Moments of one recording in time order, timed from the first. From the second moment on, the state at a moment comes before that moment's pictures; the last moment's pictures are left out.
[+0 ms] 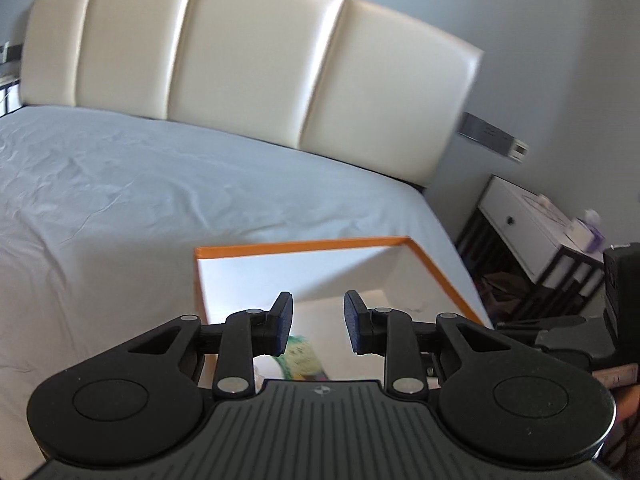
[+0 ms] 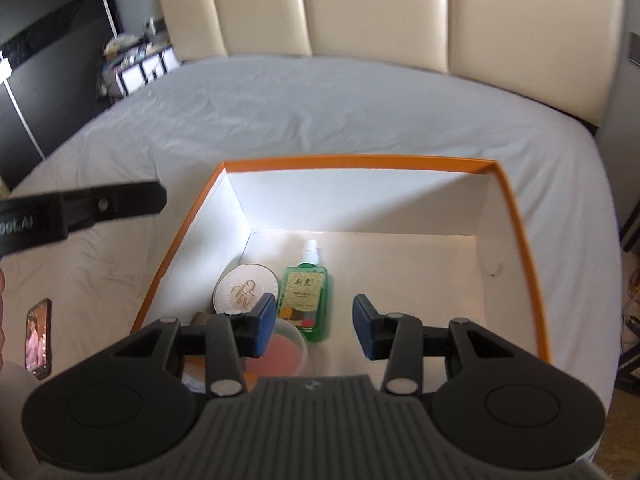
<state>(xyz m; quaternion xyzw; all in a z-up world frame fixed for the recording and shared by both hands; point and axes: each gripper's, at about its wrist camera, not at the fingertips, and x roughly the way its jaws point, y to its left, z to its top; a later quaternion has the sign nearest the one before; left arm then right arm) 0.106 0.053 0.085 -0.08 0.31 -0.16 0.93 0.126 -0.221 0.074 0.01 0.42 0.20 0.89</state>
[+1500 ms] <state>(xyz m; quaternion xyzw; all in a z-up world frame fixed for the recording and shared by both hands) 0.084 0.018 -0.089 -0.06 0.68 -0.09 0.72 0.027 -0.245 -0.046 -0.06 0.52 0.18 0.83</state>
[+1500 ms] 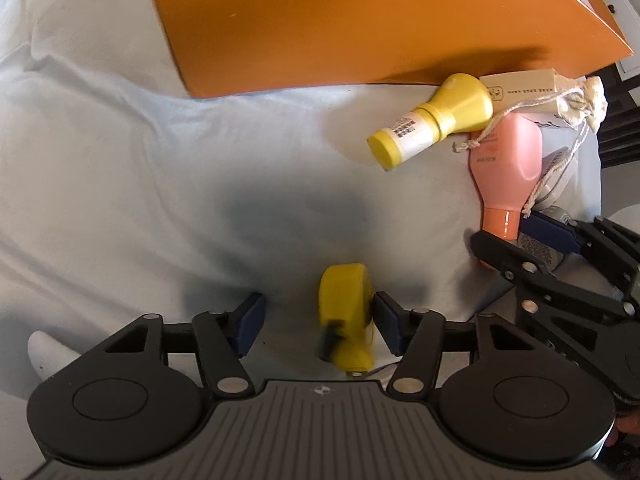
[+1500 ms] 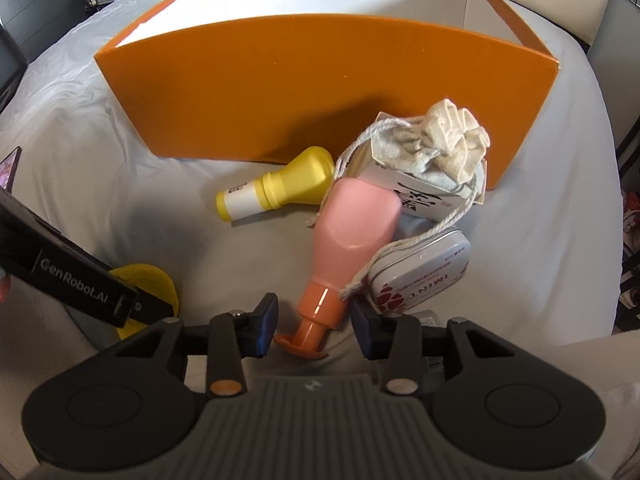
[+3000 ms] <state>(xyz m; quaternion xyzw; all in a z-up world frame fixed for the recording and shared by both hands) 0.050 0.041 -0.025 -0.12 0.52 -0.12 0.84 -0.004 -0.240 -0.010 -0.04 0.42 0.21 0.88</state>
